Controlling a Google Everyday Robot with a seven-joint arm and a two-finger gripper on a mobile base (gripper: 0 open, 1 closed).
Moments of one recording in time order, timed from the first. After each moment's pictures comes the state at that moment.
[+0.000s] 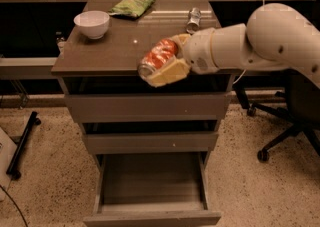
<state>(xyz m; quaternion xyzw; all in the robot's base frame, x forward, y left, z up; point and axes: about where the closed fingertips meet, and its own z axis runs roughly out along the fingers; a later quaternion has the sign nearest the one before) 0.604 -0.017 0.910 -0.50 0.68 0.22 0.48</state>
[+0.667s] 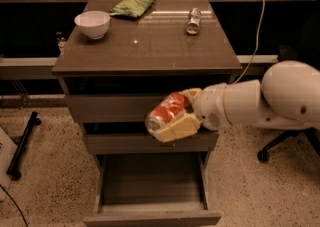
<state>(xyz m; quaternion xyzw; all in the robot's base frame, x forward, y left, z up) 0.492 -0.039 0.832 -0.45 0.75 0.27 0.40</state>
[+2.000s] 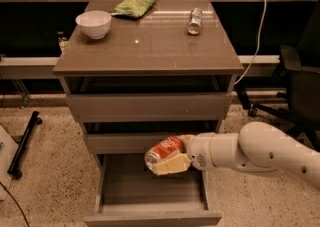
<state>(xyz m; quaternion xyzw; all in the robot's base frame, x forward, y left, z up) 0.474 -0.037 0.681 -0.35 0.80 0.32 0.35</state>
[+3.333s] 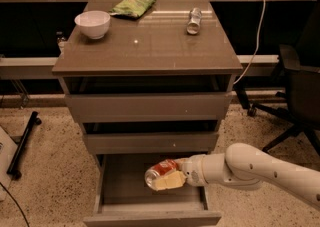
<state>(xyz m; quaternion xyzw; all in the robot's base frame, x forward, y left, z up) 0.470 -0.032 0.554 -0.30 0.83 0.39 0.28</state>
